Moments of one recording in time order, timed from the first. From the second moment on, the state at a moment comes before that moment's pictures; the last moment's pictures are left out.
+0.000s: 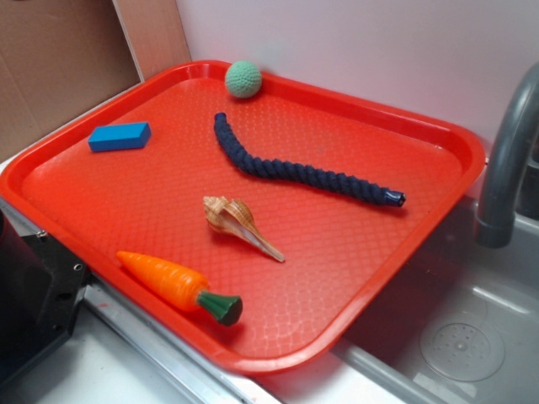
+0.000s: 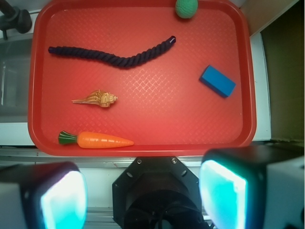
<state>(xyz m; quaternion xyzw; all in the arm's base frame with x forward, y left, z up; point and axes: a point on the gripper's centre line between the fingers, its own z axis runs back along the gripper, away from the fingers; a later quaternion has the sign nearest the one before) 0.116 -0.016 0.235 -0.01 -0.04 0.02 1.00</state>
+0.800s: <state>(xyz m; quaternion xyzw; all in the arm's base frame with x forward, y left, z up) 0.122 -0.025 0.211 -0.02 -0.05 -0.20 0.98</state>
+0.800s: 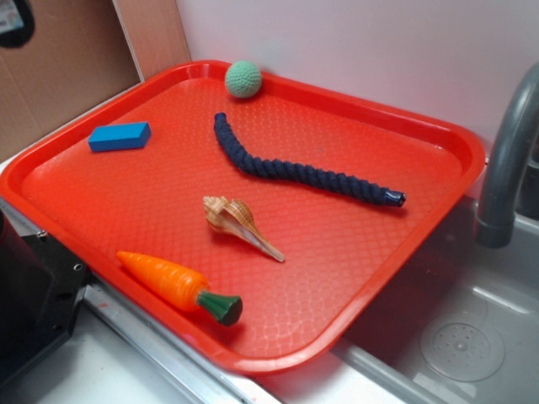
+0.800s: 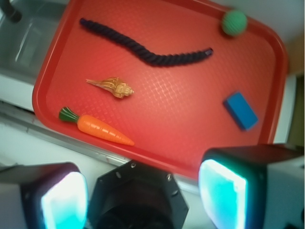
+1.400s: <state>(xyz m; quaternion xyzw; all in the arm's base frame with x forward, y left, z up) 0.156 -0.049 0.158 -0.04 -0.10 -0.45 0.89</state>
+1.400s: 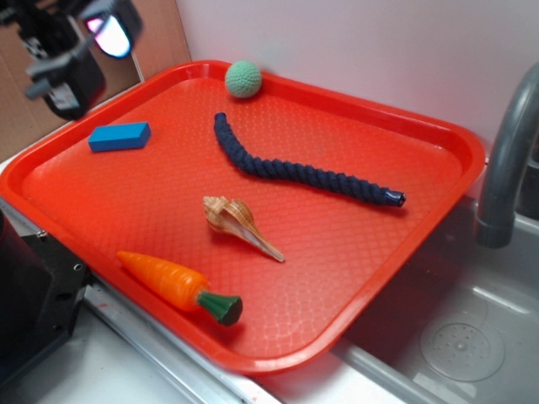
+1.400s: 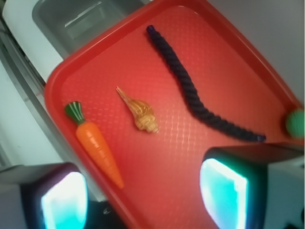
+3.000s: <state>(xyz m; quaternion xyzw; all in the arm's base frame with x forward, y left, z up) 0.193 -0.072 0.019 0.00 -0.05 -0.58 0.81</state>
